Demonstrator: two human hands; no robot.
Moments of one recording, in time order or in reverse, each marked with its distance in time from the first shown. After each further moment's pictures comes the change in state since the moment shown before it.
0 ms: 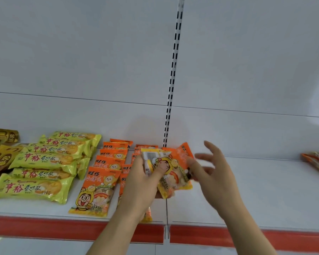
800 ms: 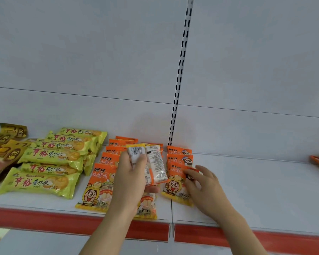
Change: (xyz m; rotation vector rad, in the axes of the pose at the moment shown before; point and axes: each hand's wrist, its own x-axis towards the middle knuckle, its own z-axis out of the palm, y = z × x) left_hand -0.001 0.012 -0.021 -0.051 0.194 -0.057; right_hand 0.015 0.066 0.022 -0.621 -0.227 -0.061
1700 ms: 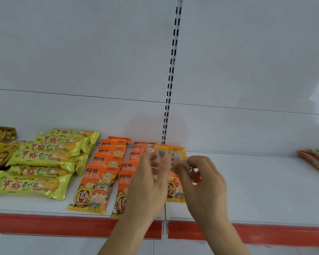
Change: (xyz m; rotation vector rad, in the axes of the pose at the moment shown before) left_hand -0.023 -0.011 0.030 0.434 -0.187 0.272; right_hand -0.037 -0.050 -0.018 0.312 0.594 -0.239
